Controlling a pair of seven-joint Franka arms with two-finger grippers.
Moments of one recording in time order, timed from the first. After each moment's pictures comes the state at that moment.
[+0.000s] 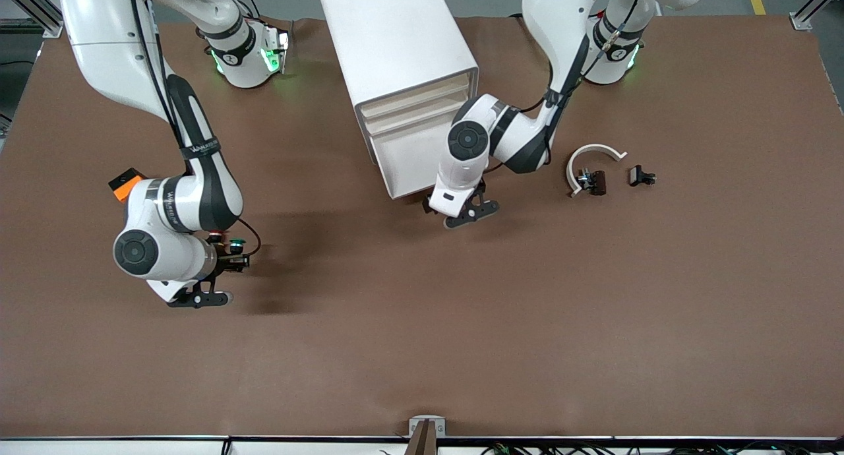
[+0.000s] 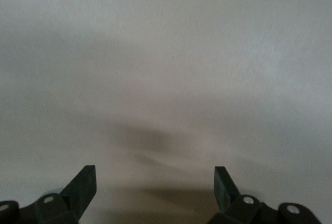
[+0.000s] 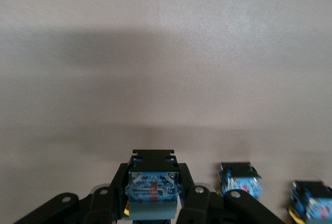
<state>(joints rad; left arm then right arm) -0.94 0.60 0.17 -1.80 -0.24 2.36 -0.98 0.24 0.60 -0.14 -1.74 0.09 2.18 0.02</state>
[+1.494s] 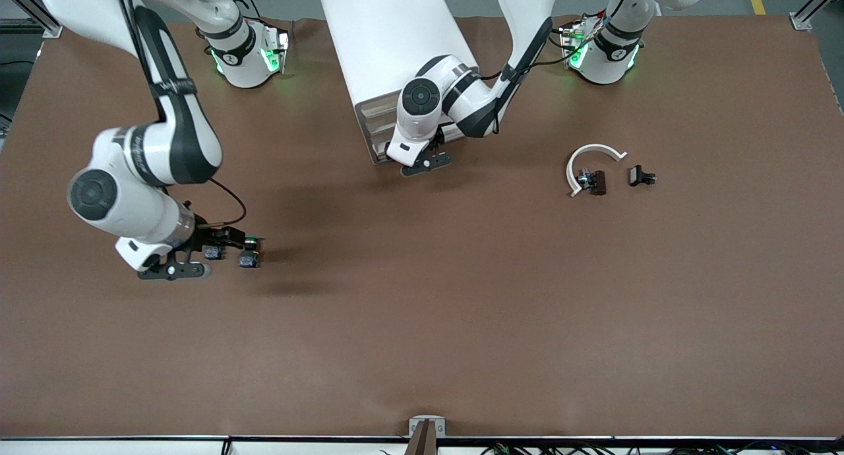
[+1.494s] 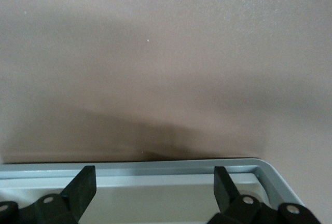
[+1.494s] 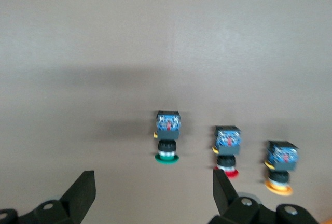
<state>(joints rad) -0.95 0.59 -0.05 -1.82 -0.30 2.36 -1.11 0.25 0.29 -0.14 -1.84 0.09 2.07 0.03</state>
